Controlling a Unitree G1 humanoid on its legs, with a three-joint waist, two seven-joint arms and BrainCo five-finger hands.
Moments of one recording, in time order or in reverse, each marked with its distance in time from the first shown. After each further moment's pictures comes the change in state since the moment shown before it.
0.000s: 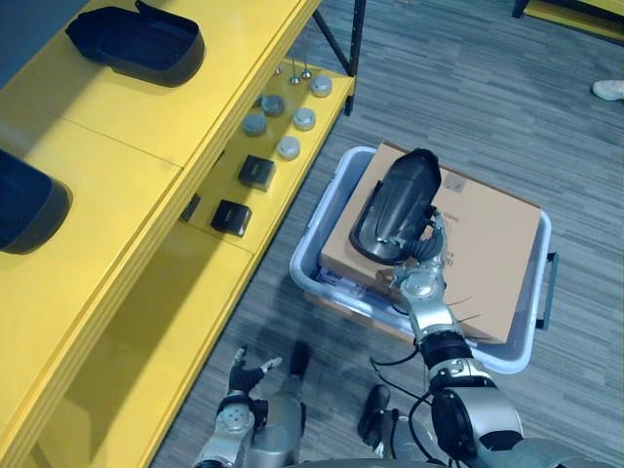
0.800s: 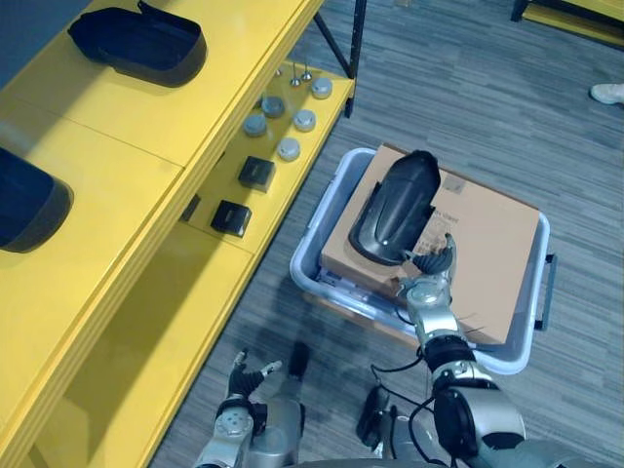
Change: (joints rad) left arm 0.001 0.006 -0.008 0.001 -0.002 -0.004 -0.016; right arm -0.203 -0.085 -0.139 0.362 0.158 0.025 0.036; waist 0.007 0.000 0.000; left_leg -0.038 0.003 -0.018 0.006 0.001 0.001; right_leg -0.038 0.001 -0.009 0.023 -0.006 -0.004
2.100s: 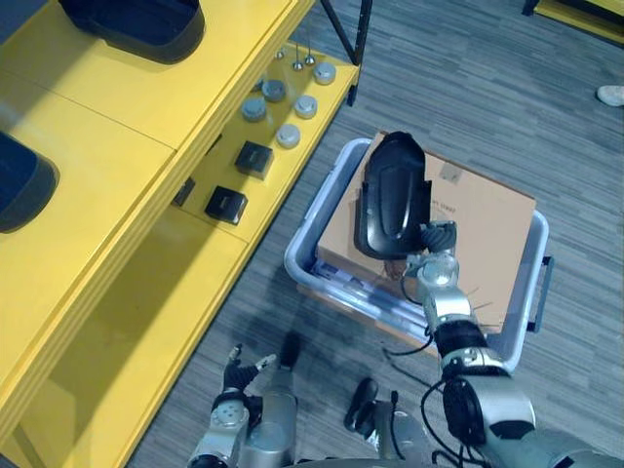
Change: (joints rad) left arm -0.028 0.007 0.037 0.017 -0.020 0.004 -0.002; right arm 0.260 0.026 0.104 -0.463 0.040 -0.032 0.054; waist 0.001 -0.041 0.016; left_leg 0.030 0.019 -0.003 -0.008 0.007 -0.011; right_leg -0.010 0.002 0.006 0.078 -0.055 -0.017
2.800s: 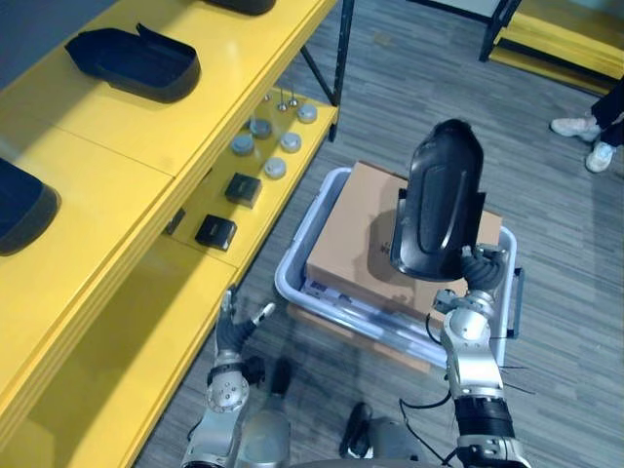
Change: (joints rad) left arm 0.151 -0.016 -0.069 -0.863 -0.019 -0.084 0.094; right arm 0.342 0.020 0.090 -0.543 -0.013 -0.101 -0.052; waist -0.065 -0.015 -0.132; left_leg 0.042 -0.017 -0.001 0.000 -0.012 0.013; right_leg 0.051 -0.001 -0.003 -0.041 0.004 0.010
